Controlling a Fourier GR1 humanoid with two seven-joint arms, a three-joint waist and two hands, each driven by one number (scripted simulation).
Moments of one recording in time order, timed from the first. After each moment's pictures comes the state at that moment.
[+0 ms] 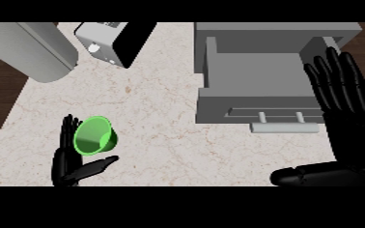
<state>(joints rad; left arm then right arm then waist) -0.06 0.10 0.24 -0.85 0.17 -0.03 -0.78 -0.08 -0.07 -0.04 -2.09 -0.14 0.12 0.17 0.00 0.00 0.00</state>
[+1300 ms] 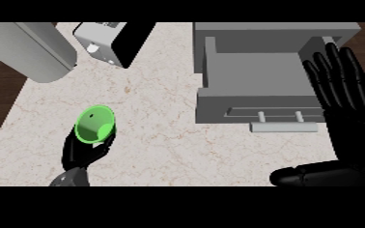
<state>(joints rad) -0.28 0.14 0.26 -0.50 0.27 -0.29 -0.90 -0.11 -0.07 -0.03 -2.10 -0.14 0.11 0.21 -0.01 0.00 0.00</state>
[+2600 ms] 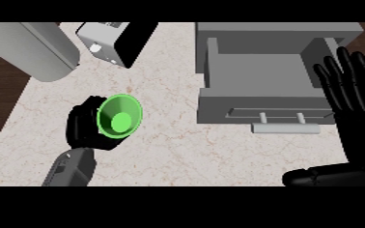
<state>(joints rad) -0.28 0.11 0.15 -0.87 0.25 -0.24 -0.87 -0.08 -0.10 -0.08 -2.10 -0.18 0.15 0.19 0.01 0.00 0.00</state>
